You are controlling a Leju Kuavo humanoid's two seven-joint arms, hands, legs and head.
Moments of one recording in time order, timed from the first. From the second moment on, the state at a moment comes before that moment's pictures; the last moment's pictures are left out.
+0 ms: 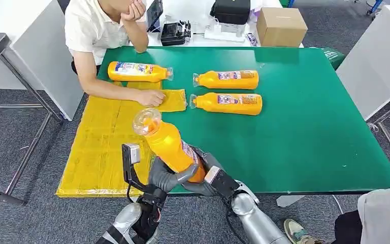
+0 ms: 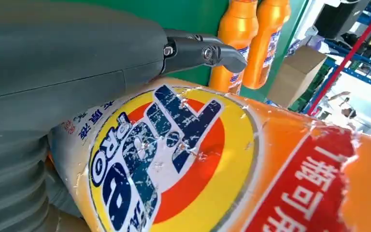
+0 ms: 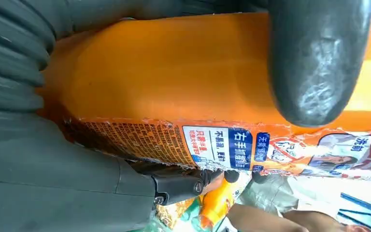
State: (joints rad) left arm -0.18 -0.18 -0.74 -1.30 0.55 0.14 -0.21; right arm -0.29 0.06 0.56 -1.00 0.28 0.12 -0.65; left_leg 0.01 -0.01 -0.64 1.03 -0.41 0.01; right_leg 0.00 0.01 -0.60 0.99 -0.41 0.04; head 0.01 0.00
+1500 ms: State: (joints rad) left arm -0.32 -0.22 -0.17 -1.17 -1.03 0.69 -0.21; right arm -0.18 0.05 0.65 -1.03 0.54 -0.20 -0.63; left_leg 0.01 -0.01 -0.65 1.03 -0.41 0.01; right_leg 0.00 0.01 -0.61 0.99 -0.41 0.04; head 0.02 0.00
